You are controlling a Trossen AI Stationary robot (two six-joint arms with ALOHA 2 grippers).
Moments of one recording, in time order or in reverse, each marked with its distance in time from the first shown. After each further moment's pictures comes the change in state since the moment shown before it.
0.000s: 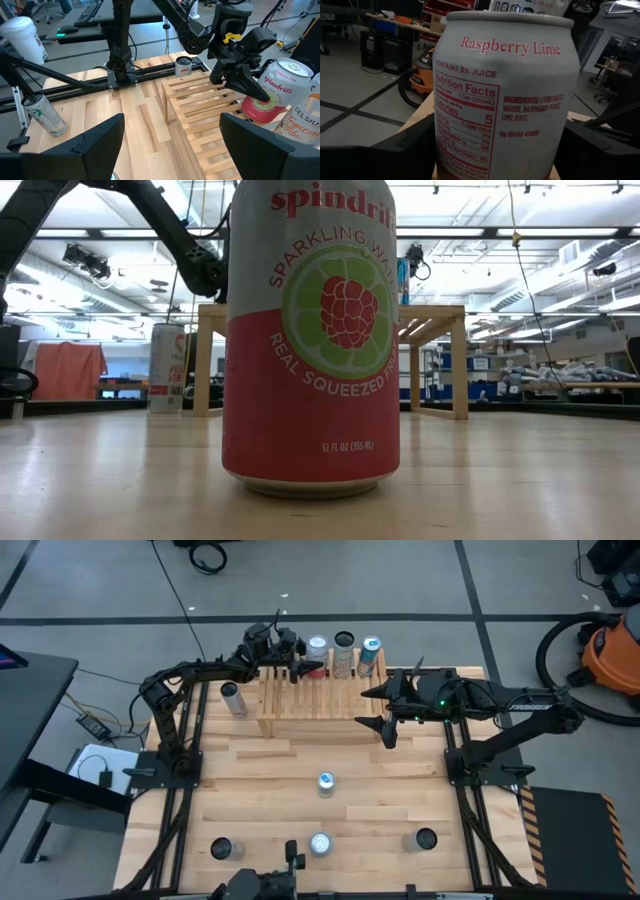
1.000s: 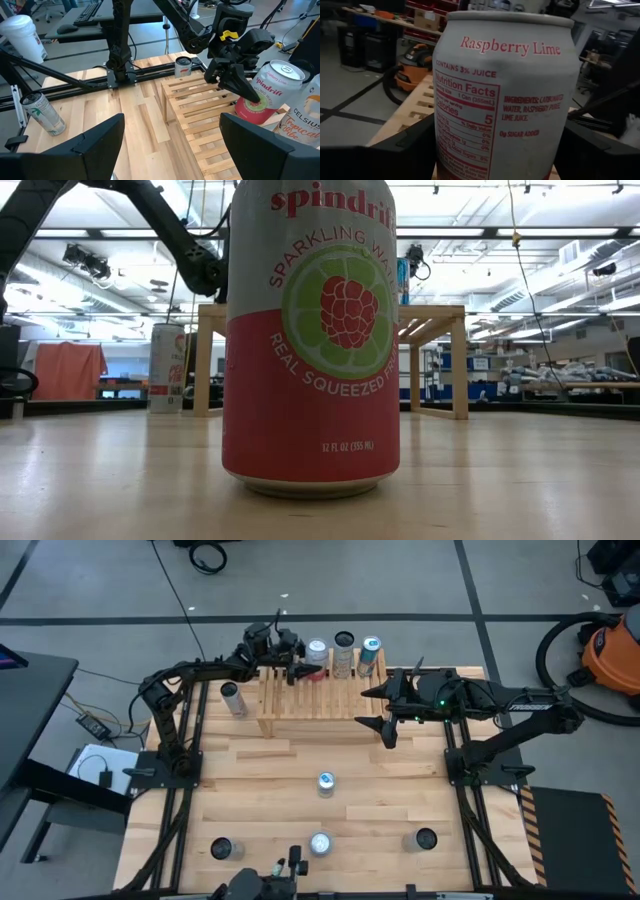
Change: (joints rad) left arm 0.000 -0.003 0.003 -0.031 0.097 0.023; right arm -0.001 0.000 0.000 0.000 0.000 -0.009
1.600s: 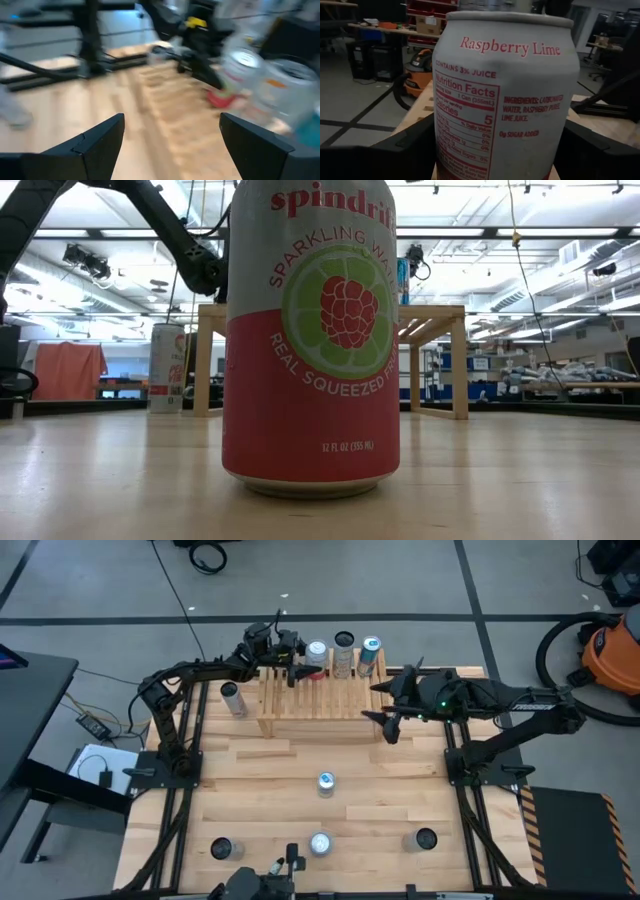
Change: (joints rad) left arm 0.006 -0.006 -0.001 -0.017 -0.025 0.132; right arm -0.001 -0.024 0.000 -0.101 0.134 -0.009
